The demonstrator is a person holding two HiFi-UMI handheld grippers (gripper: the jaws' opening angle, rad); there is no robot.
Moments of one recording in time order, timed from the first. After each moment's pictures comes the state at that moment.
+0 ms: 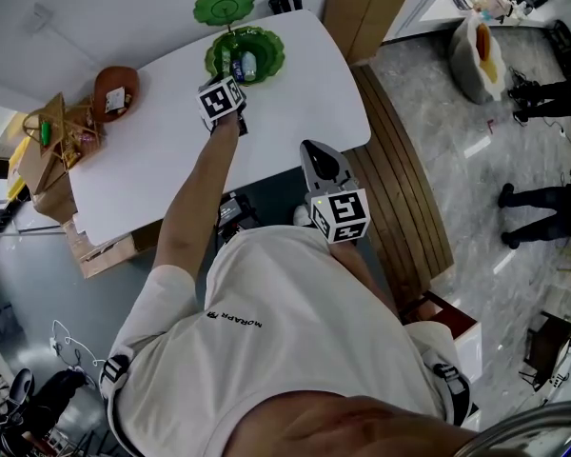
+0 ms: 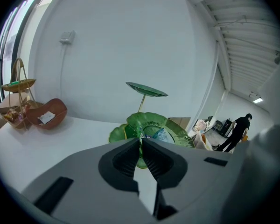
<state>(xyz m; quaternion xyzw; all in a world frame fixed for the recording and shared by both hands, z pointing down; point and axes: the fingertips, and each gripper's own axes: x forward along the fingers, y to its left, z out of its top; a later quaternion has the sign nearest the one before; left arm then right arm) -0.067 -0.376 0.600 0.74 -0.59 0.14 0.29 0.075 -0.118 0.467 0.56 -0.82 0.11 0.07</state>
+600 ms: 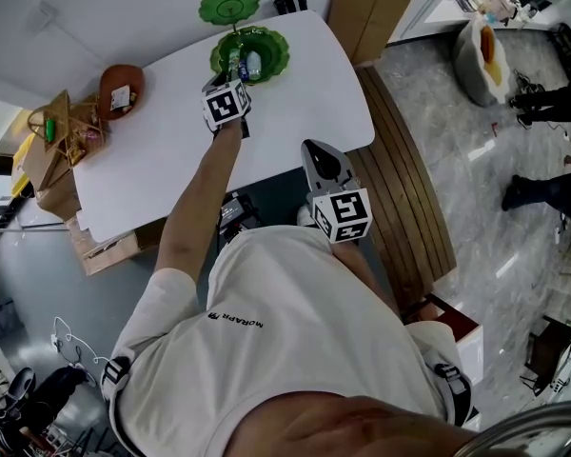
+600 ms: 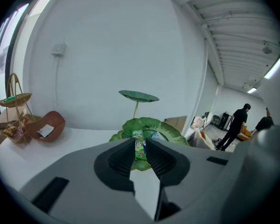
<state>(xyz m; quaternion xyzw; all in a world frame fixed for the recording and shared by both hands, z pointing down) -0.064 -0.364 0.575 0.76 -0.58 0.15 0.24 0.069 -0.116 0.463 0.55 -0.82 0.11 0.07</state>
